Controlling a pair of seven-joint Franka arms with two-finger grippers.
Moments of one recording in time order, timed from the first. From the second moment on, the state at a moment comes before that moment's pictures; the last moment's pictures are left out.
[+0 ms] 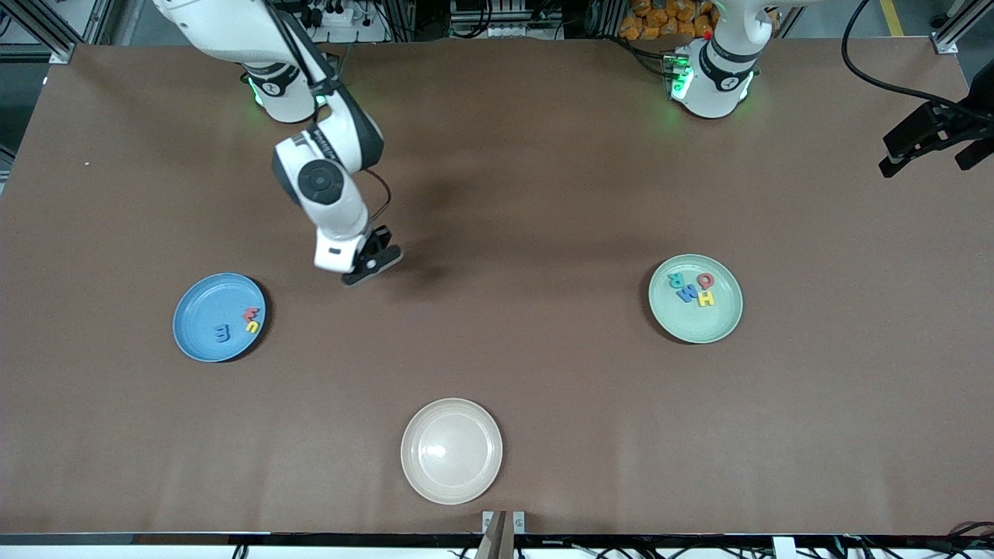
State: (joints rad) left arm -0.01 -0.10 -0.03 -1.55 0.01 1.54 -0.14; right arm 0.45 0.31 -0.03 -2.18 -0.11 2.44 -0.04
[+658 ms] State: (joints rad) left arm -0.02 -0.07 -0.03 -1.54 0.01 1.55 -0.14; right arm 0.11 0.42 -0.12 -1.87 -0.14 2.37 -0.36
